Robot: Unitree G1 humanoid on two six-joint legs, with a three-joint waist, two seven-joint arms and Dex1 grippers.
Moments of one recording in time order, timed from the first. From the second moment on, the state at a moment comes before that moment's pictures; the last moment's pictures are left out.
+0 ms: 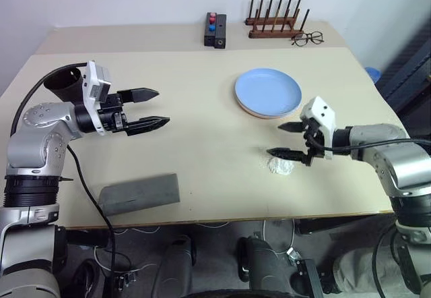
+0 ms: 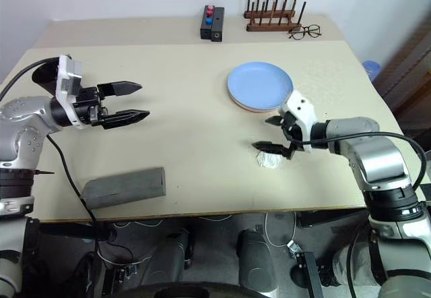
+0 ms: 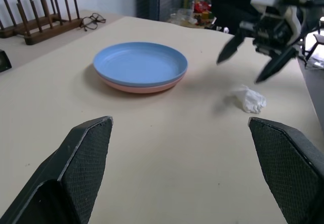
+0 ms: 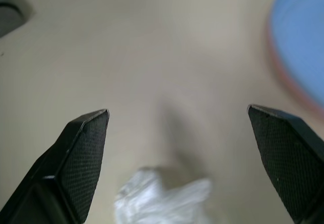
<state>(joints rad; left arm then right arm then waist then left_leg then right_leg) -0.61 0.77 0.12 0.16 -0.56 0.43 -1.26 -0.46 -0.82 0.05 -0.17 0.37 0.78 1.02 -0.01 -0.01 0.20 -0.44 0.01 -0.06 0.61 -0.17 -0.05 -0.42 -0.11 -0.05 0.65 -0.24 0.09</state>
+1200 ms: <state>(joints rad) -0.63 0.75 0.13 0.16 -0.55 0.41 -1.24 -0.86 -0.60 -0.06 0.25 0.28 0.50 0.71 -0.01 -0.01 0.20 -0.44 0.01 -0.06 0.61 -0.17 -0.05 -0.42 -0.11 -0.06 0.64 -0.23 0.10</state>
